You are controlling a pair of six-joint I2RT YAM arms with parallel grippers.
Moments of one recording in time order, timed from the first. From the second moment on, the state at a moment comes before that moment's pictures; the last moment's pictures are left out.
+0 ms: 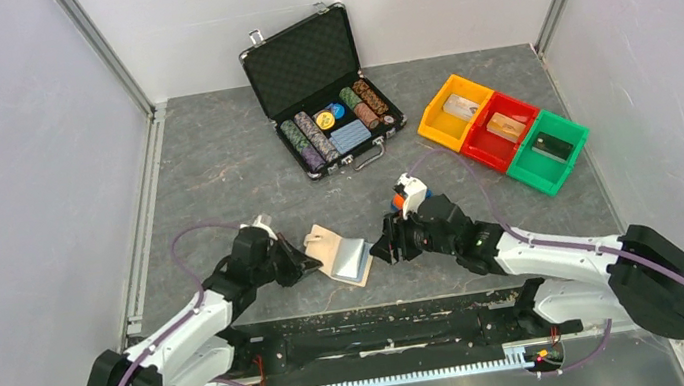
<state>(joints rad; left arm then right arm) -0.48 0.95 0.27 -0.06 0.27 -1.01 0.88 1.16 0.47 0.19 -0.08 0.57</state>
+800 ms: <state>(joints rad) -0.49 0.76 0.60 -0.43 0.16 -0.89 0.91 1.14 0.37 0.28 0.00 0.75</state>
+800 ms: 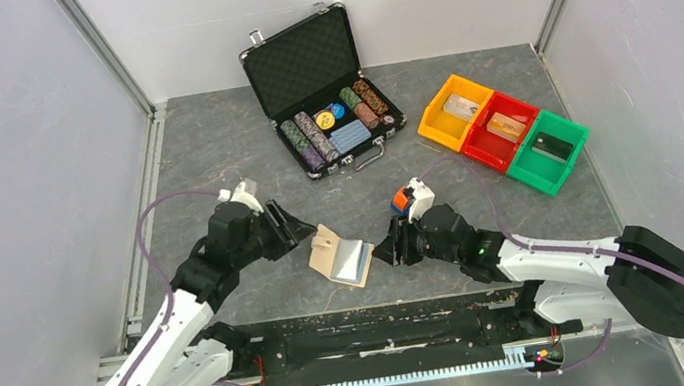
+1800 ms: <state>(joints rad) -0.58 1.17 0.44 -0.20 0.05 -0.83 0.92 1.33 0.35 0.40 -0.03 0.82</state>
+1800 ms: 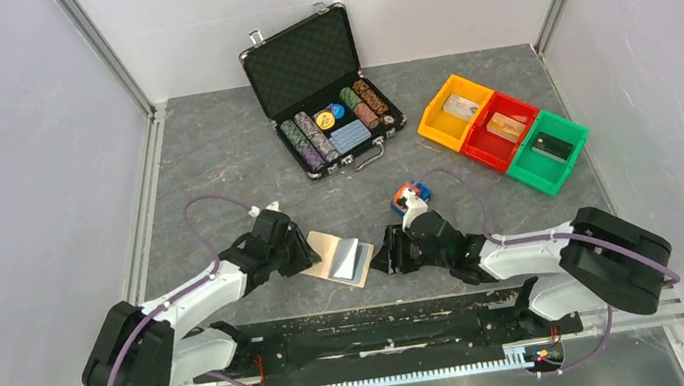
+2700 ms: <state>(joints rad) -0.63 1.16 0.31 0.05 0.21 -0.93 0.94 1.37 0.40 0.35 0.06 0.84</state>
